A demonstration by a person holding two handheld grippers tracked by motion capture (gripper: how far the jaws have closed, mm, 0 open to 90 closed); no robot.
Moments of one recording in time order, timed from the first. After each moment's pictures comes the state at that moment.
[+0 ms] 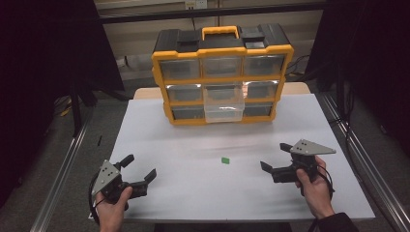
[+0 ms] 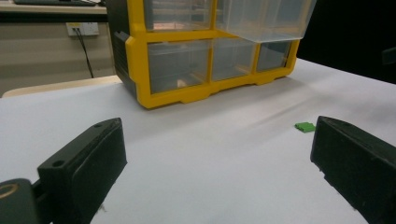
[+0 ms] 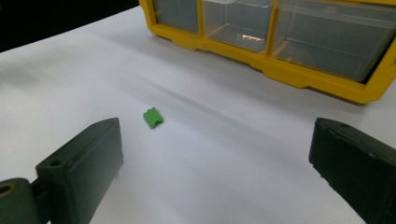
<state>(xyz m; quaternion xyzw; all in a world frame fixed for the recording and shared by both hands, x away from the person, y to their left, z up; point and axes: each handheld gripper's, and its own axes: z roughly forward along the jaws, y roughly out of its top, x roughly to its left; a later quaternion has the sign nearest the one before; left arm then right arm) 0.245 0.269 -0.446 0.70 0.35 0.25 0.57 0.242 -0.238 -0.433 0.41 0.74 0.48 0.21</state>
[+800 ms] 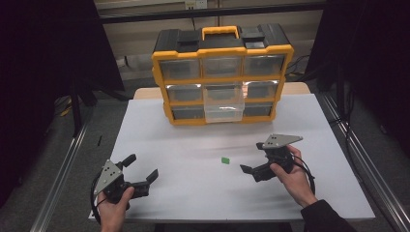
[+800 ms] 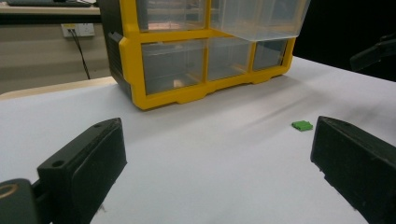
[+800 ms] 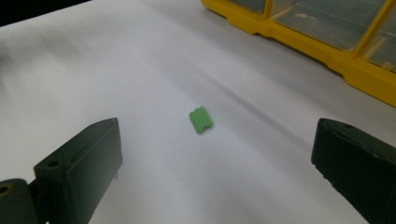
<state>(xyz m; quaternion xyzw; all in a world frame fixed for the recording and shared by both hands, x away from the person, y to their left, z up) 0.246 0.266 -0.446 0.70 0.35 0.25 0.57 0.272 -0.189 -0.430 0.35 0.81 0.45 0.14</state>
